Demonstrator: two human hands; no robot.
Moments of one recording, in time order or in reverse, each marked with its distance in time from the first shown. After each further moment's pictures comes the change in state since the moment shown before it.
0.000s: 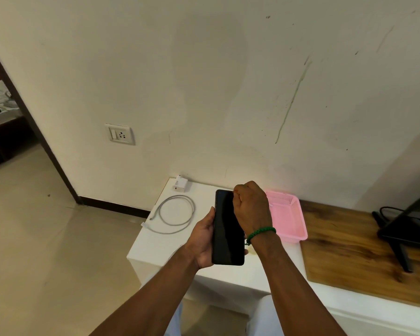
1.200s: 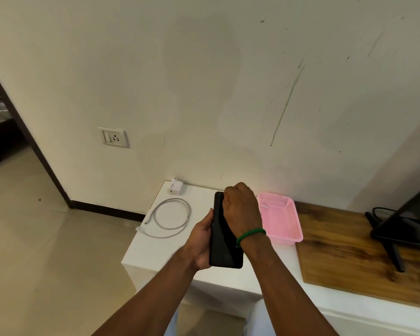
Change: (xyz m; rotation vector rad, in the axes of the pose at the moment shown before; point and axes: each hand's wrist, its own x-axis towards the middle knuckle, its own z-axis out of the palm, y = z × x) left_hand 0.008 0.004 0.006 0.009 0.074 0.006; right_hand 0.003 -0.013 0.006 -0.047 -0.025 0.002
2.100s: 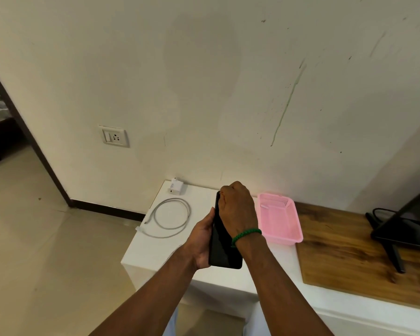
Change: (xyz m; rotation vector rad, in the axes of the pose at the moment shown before) left_hand -0.006 0.005 0.009 0.088 0.044 0.019; right_hand 0.002 -0.010 0.004 0.019 0.008 -0.017
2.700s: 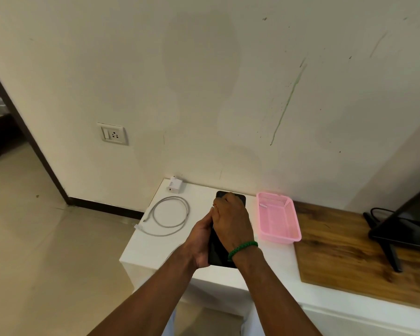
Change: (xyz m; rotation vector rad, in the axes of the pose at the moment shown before) left_hand -0.001 -0.001 -0.001 -0.075 -0.039 -0.046; right_hand -0.025 -0.003 0.009 0.044 -0.118 0.004
